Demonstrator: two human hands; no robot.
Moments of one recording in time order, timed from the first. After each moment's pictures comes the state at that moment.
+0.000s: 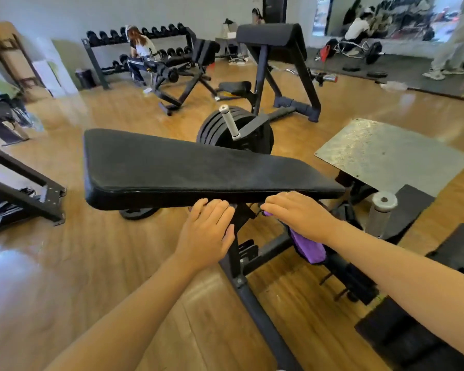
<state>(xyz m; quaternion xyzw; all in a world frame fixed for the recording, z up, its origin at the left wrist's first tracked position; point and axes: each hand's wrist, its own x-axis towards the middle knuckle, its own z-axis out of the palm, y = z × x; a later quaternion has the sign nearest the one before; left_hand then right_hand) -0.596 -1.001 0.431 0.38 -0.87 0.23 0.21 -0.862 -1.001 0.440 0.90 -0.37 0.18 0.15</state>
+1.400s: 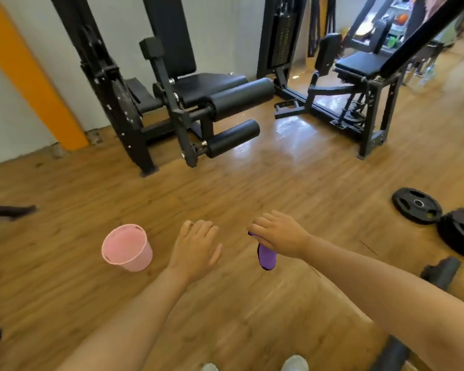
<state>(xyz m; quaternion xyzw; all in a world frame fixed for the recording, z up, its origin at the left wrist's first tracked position) -0.376 -0.311 0.556 0.92 -0.36 0.12 0.08 -0.402 -0.572 0.573 0.93 0.31 0.16 0.04</state>
